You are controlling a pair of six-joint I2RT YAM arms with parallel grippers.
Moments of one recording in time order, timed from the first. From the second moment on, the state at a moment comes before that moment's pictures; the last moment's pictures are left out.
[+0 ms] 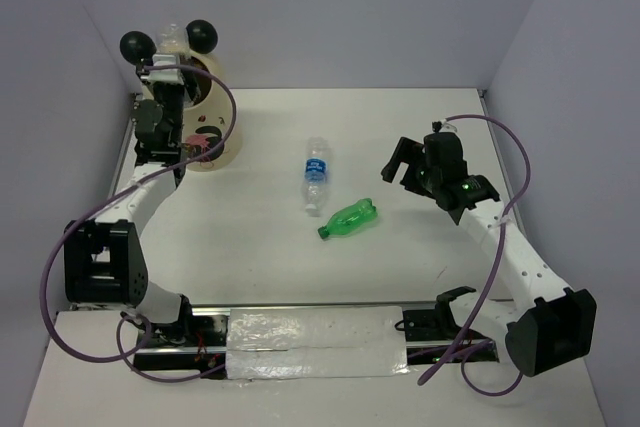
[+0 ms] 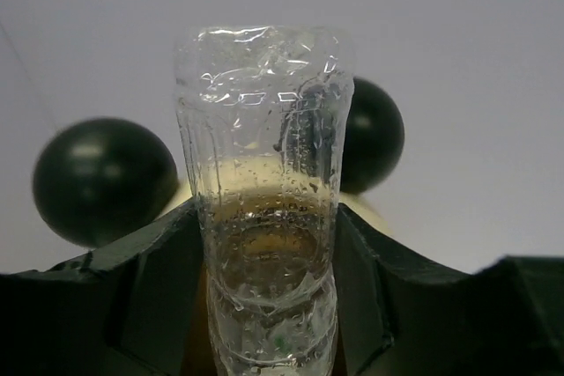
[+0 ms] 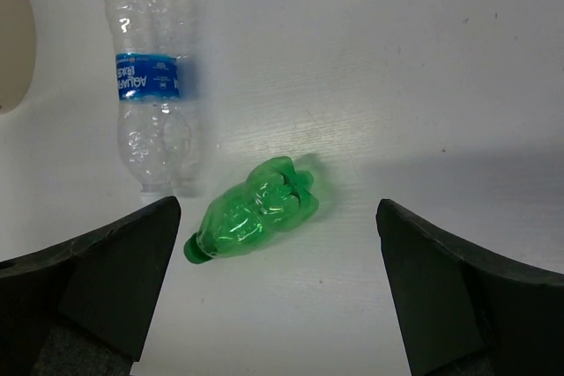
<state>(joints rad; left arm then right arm) -0.02 1.47 1.03 0.83 -0.05 0.13 0.28 1.08 0.92 -0.52 0.05 0.59</state>
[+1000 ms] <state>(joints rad) -0.42 1.51 1.80 -0.45 -0.12 -0.24 0.28 1.01 0.92 -0.52 0.05 0.60</state>
